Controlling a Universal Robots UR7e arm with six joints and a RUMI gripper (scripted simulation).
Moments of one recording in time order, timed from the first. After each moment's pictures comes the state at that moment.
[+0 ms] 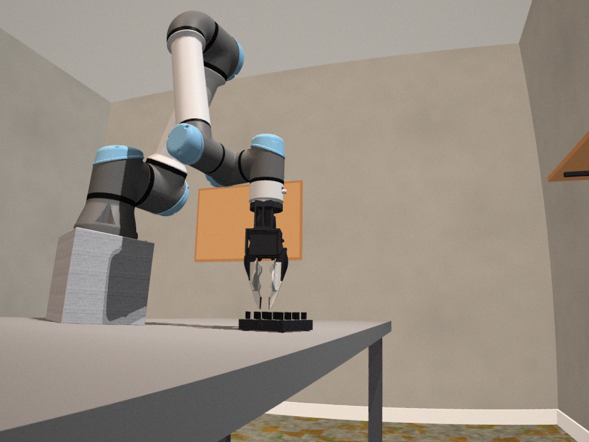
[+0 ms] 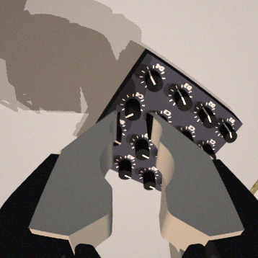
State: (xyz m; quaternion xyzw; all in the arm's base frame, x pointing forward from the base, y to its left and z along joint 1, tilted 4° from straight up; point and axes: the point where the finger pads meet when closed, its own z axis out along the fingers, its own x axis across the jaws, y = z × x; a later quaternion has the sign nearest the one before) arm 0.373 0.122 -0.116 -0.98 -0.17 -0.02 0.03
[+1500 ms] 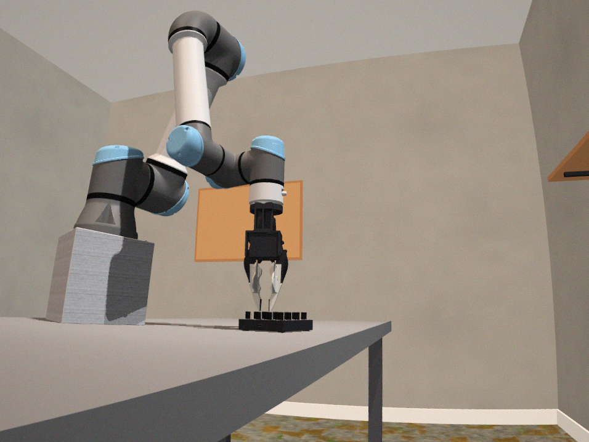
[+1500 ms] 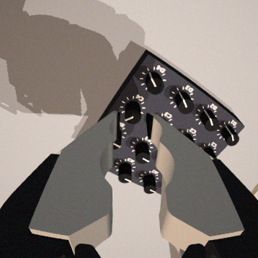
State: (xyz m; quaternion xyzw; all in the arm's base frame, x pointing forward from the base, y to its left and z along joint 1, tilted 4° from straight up) arm 0.374 0.122 -0.121 -0.98 -0.17 -0.02 0.03
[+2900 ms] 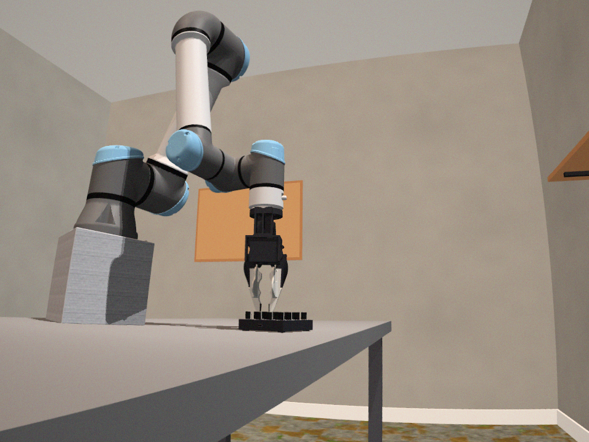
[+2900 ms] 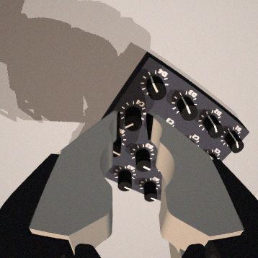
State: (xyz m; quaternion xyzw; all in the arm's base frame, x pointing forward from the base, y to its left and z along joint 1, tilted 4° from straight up) arm 0.374 0.123 -0.130 -0.98 -0.17 -0.02 0.03
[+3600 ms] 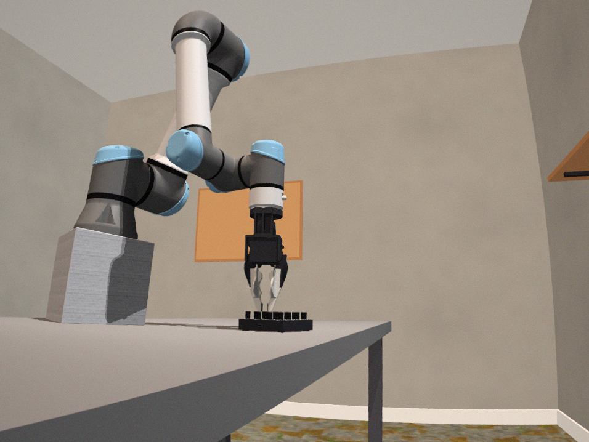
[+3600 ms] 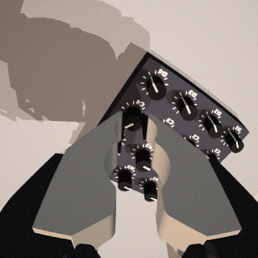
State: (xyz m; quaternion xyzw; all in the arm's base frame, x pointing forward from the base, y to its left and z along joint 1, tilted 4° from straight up) arm 0.374 0.123 -0.130 -0.98 -0.17 -0.02 0.03
